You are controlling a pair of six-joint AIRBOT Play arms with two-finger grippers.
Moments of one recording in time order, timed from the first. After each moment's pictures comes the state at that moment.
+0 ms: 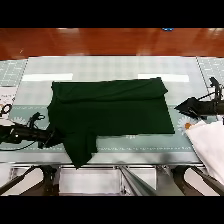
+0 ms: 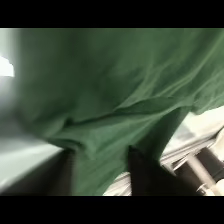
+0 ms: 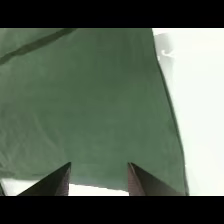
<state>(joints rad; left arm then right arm) 0.45 -1.19 0.40 0.93 -1.27 -1.27 -0.47 -1.07 0.79 -0.91 1.28 1.25</state>
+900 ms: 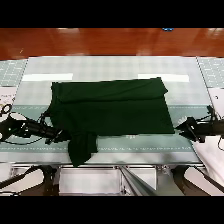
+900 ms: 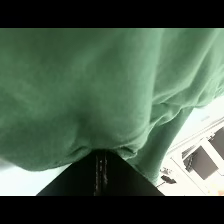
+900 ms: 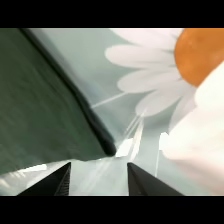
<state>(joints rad) 0.32 -1.28 0.45 0.88 -1.24 -1.22 -0.66 -1.13 0.54 -1.02 1.28 1.33</state>
